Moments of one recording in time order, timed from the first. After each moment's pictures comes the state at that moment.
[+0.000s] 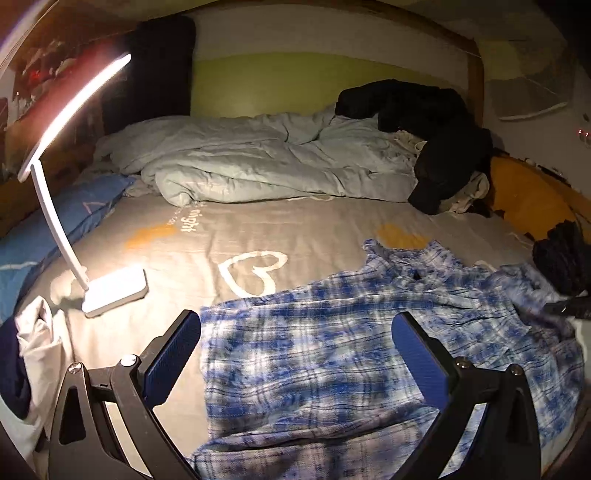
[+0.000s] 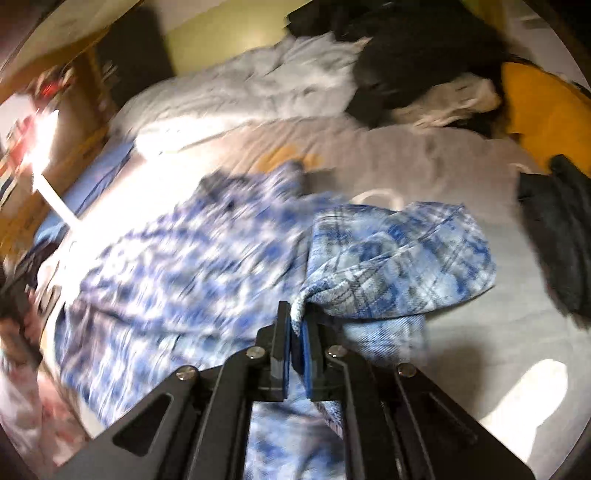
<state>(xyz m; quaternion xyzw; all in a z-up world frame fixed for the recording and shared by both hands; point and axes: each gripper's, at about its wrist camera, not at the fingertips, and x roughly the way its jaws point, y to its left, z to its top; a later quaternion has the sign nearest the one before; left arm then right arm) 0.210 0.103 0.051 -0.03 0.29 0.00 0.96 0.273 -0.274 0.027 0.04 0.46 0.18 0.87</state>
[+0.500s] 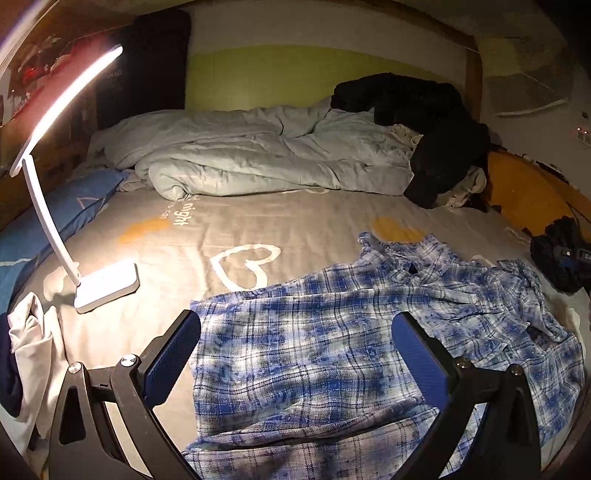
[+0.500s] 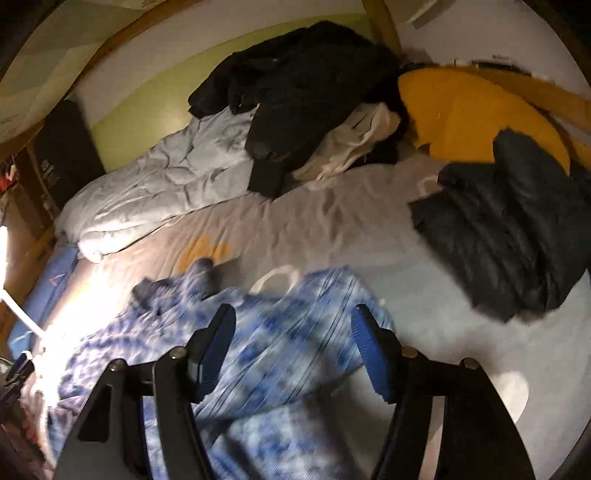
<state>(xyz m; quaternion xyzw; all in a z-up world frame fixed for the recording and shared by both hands) 0.216 0.096 0.042 -0.03 0.30 0.00 0.95 0.296 -0.354 0.058 0.13 0.34 0.02 0.93</state>
